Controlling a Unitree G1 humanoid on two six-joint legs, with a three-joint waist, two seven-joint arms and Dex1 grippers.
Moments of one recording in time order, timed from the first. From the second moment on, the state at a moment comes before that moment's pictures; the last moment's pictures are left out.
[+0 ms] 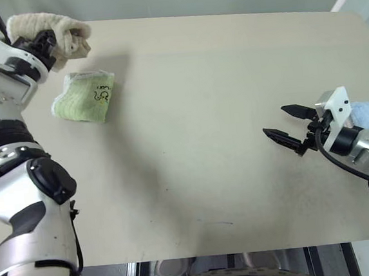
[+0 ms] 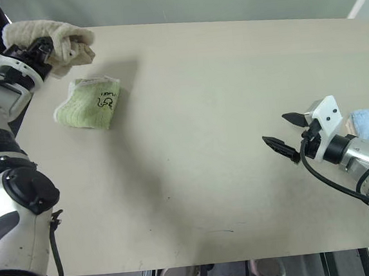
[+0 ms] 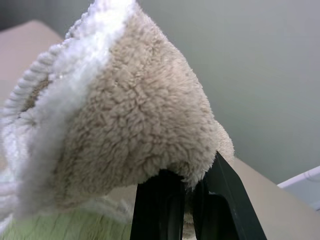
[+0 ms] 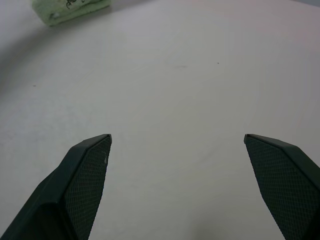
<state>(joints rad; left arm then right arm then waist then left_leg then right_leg) -1.16 0.70 0.57 0.91 -0.56 0.63 -0.37 -0.11 -0.77 -0.21 -0.40 0.59 0.59 0.73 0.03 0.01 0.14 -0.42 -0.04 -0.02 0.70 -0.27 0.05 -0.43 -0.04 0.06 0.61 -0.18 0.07</state>
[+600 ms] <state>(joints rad) -0.99 0.73 0.62 0.88 -0.69 0.89 -0.57 -0.12 -0.77 -0.20 -0.36 0.55 0.57 0.76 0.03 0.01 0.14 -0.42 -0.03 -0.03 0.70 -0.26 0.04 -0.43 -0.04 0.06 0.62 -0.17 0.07</state>
